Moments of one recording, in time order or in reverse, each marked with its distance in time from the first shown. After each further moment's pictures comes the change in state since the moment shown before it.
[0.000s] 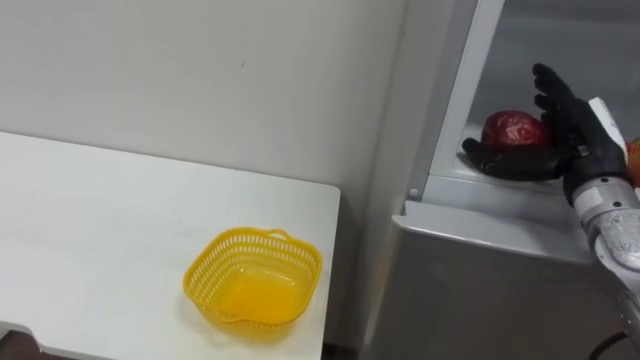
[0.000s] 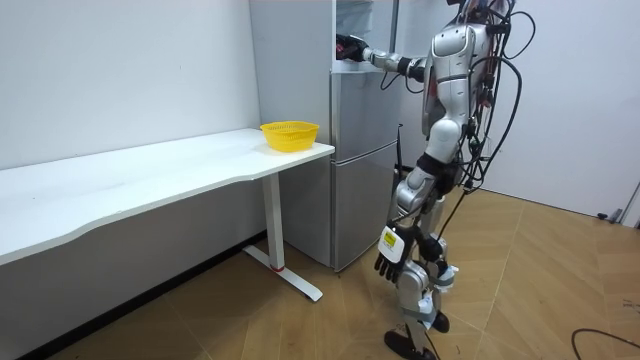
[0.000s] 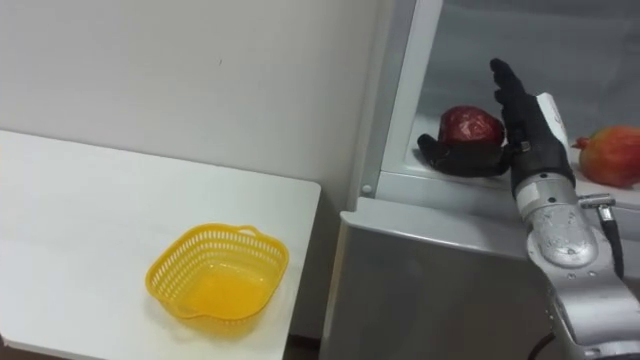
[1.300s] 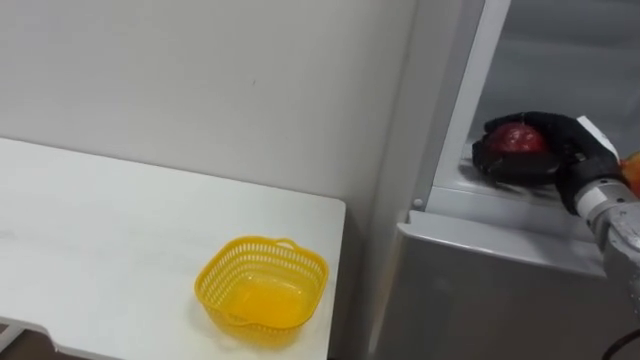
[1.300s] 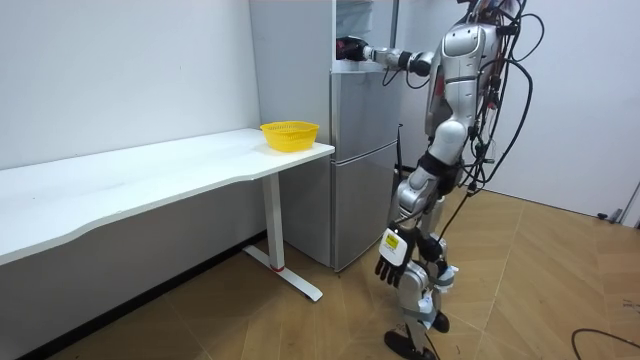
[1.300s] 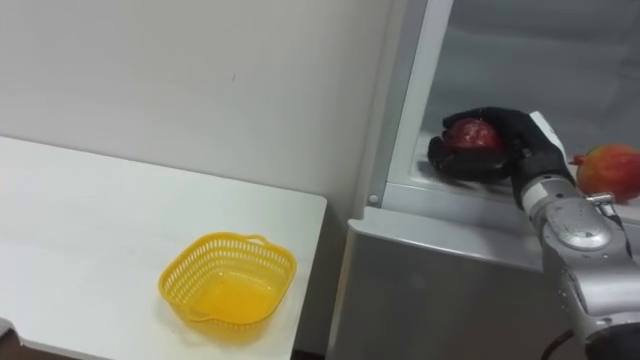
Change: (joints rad) left arm -0.020 0.002 -0.010 0.000 -0.012 0.079 0.020; right arm -0.076 -0.037 0.018 0.170 0.095 0.041 0.150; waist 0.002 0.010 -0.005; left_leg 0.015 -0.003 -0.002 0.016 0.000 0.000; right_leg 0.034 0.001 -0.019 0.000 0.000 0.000
